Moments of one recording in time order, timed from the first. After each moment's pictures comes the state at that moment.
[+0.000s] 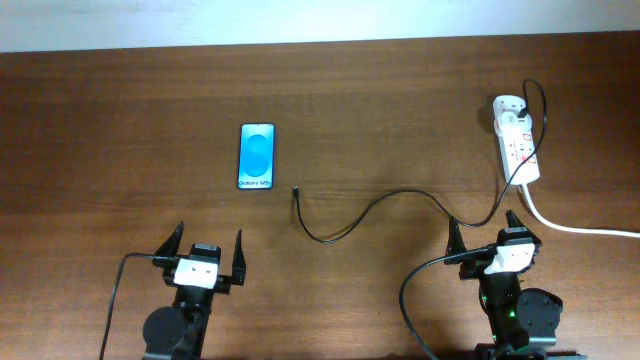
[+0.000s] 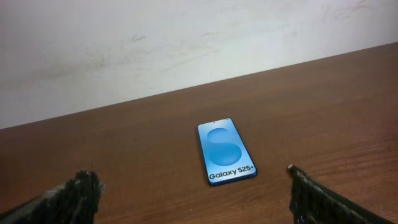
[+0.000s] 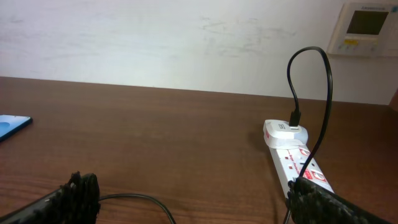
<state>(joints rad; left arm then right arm) -0.15 0.01 0.01 -0.08 -0.02 0.18 -0.07 0.01 0.01 -0.07 -0.13 -0.05</state>
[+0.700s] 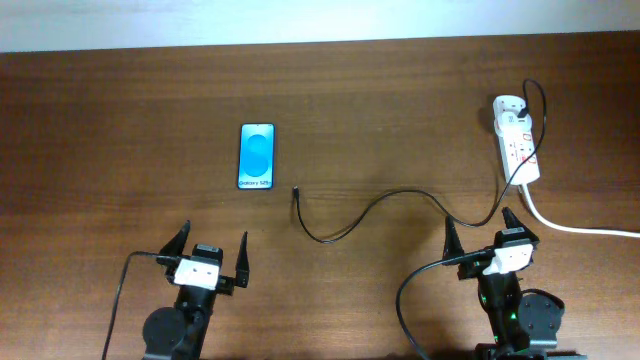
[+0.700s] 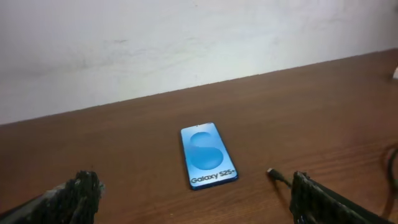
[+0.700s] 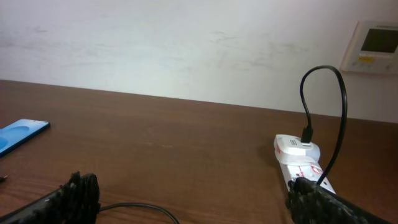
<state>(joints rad) -0.15 0.01 0.01 -0.07 0.05 0.13 -0.07 0.01 0.01 -0.02 -0.19 -0.06</state>
